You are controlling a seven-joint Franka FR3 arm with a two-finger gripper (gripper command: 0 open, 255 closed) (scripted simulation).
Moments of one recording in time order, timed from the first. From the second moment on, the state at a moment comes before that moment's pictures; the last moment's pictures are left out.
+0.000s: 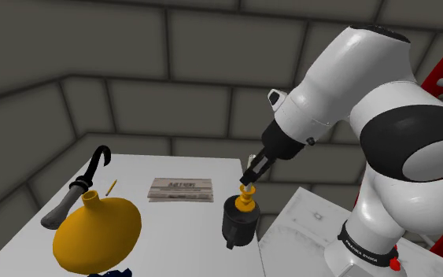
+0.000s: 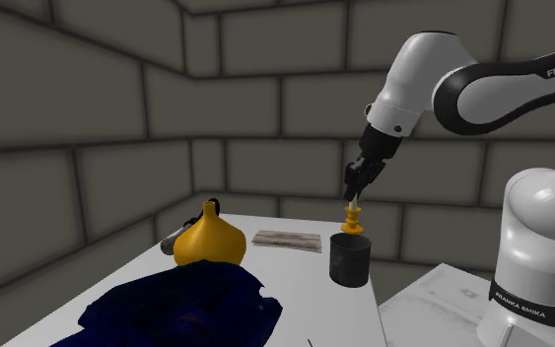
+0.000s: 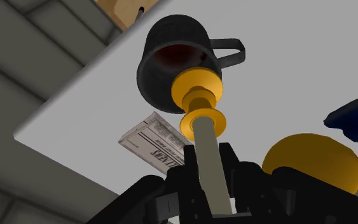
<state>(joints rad) 0.32 -1.01 0.49 -2.83 0.23 2.25 0.42</state>
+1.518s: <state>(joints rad) 0.35 -1.01 0.51 -2.91 0.26 2.32 0.44</state>
